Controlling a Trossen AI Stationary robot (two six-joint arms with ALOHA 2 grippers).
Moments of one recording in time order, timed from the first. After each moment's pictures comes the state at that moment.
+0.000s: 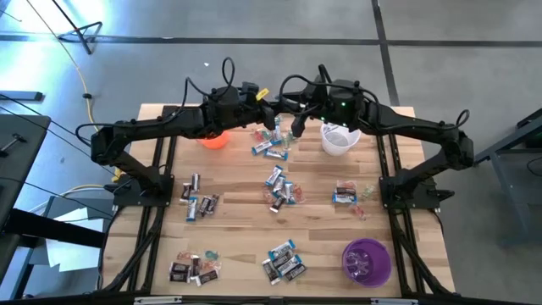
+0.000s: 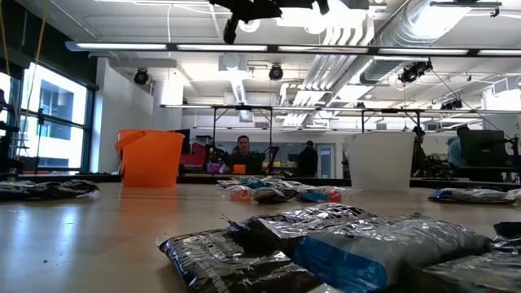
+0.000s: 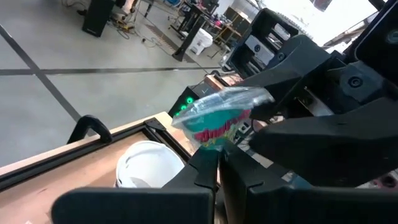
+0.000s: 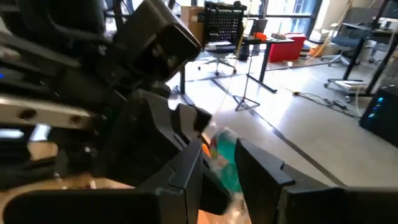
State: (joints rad) left arm 0.27 1.50 1.32 0.09 -0.13 -0.62; right arm -0.27 1.42 1.43 -0.18 0.18 -0.04
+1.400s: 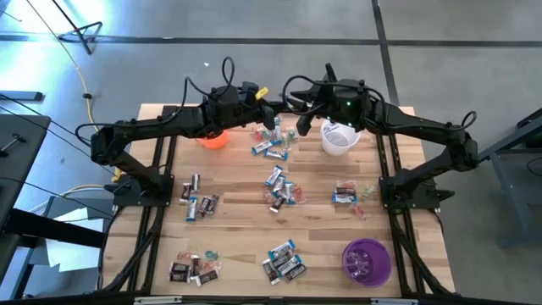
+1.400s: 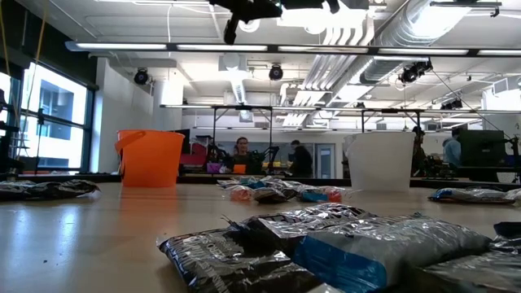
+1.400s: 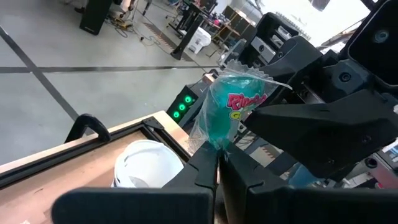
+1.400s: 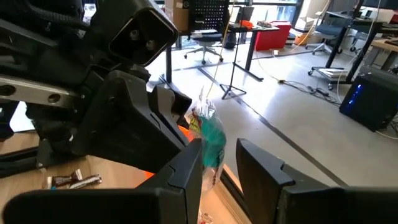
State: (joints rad) left arm 0.28 1.50 1.32 0.09 -0.11 -0.62; right arm -0.27 1.37 1.43 -0.26 0.23 -0.02
